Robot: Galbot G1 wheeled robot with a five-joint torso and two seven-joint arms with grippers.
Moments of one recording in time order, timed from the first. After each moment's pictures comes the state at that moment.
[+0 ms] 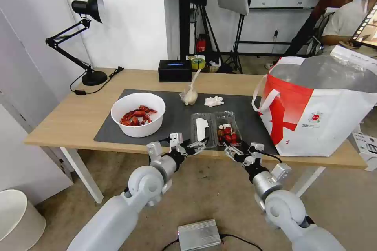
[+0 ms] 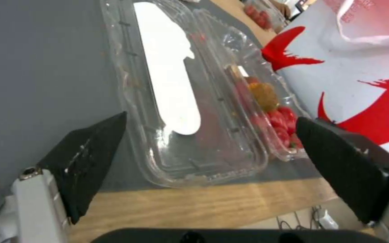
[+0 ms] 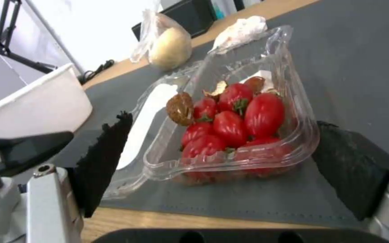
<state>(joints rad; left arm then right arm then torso) 0.94 -1.15 0.05 -1.86 -1.11 0.34 -0.26 -1.27 1.04 0.25 1.91 0.88 -0.03 0.09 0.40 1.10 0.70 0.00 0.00</state>
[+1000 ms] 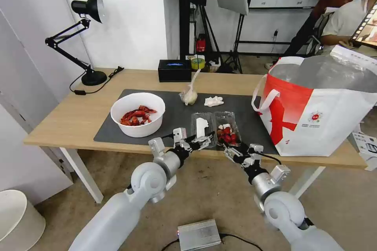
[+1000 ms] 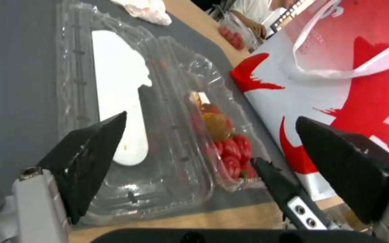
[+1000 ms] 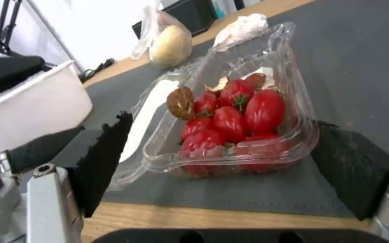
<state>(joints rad) 0.90 -1.17 0.06 -1.88 -1.18 0.31 -0.26 -1.28 1.05 0.25 1.91 0.86 -0.03 0.09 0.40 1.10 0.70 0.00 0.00</state>
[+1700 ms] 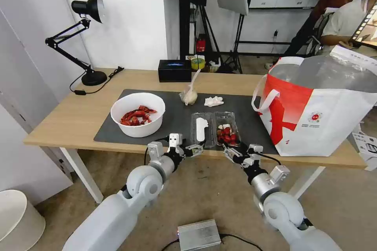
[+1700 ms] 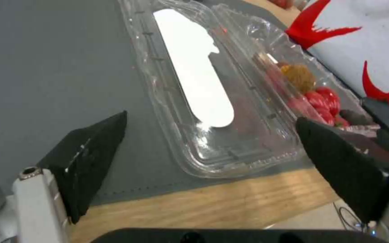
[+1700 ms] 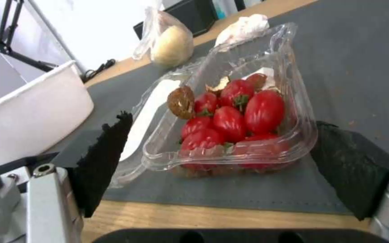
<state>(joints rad) 0.92 -1.12 0.07 -1.86 -0.92 0.39 -0.24 -1.29 1.05 0.25 1.91 0.85 -0.02 0.08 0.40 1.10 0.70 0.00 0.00</state>
